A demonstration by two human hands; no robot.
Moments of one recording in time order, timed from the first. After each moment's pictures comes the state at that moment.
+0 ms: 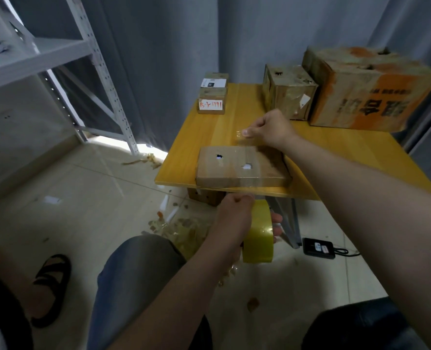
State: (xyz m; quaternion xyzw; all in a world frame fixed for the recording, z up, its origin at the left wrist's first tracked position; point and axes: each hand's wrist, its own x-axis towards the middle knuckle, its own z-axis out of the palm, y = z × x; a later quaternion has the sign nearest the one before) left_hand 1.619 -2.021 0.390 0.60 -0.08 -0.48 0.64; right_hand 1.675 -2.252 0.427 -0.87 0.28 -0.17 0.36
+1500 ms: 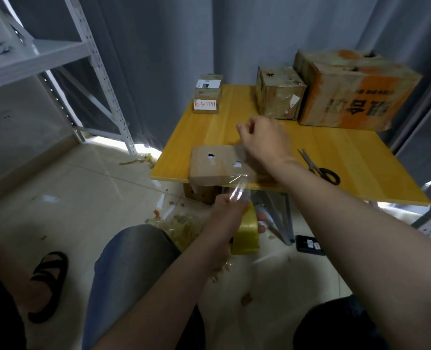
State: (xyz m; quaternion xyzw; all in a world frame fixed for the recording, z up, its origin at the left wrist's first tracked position) left_hand 1.614 -2.028 0.360 0.63 -0.06 -0.46 0.63; right_hand 1.638 -2.202 0.425 -0.90 0.29 -0.28 0.17
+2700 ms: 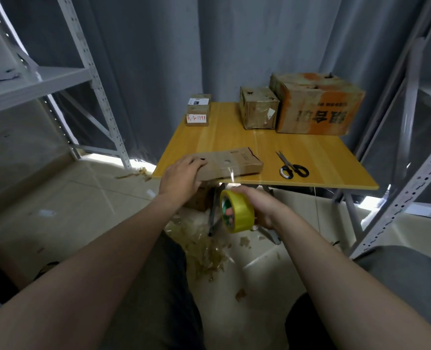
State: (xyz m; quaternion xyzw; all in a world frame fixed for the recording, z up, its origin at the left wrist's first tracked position) left_hand 1.713 -1.991 0.384 0.84 -0.50 0.13 0.17; right_hand 1.517 -2.111 0.391 -0.60 0.37 0.00 0.71
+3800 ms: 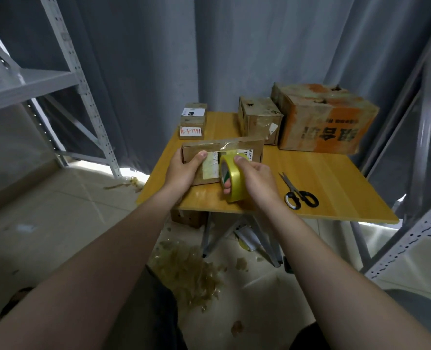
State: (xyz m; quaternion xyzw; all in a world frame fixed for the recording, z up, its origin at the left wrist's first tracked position) left_hand 1.759 -2.078 0.405 0.71 -0.26 -0.13 0.64; right_hand 1.588 -2.158 0.442 -0.61 0.30 -0.26 0.68
